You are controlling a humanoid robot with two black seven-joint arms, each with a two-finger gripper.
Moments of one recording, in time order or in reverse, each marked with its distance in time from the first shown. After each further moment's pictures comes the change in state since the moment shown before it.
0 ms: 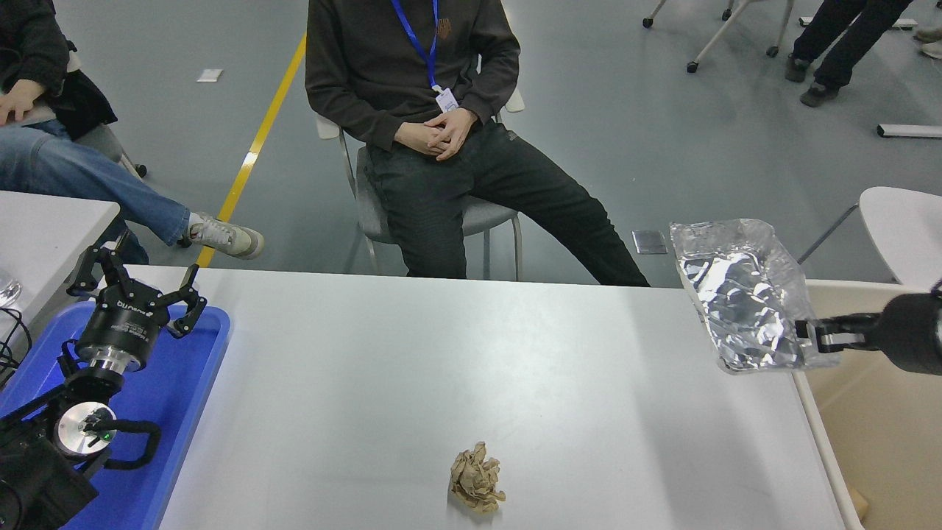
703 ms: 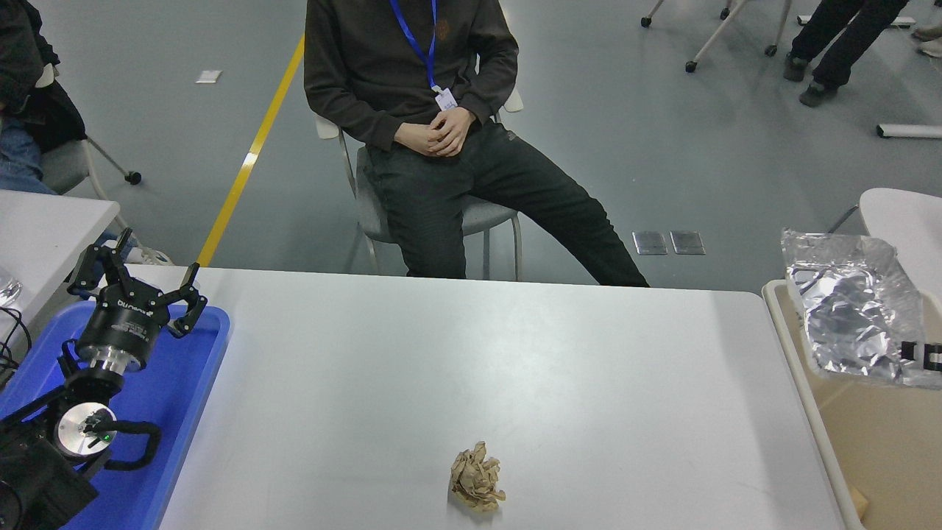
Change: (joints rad) left arm 0.000 0.000 0.000 0.000 0.000 0.000 0.000; right arm -0.429 0.034 0.091 -0.467 0.086 -0.221 0.293
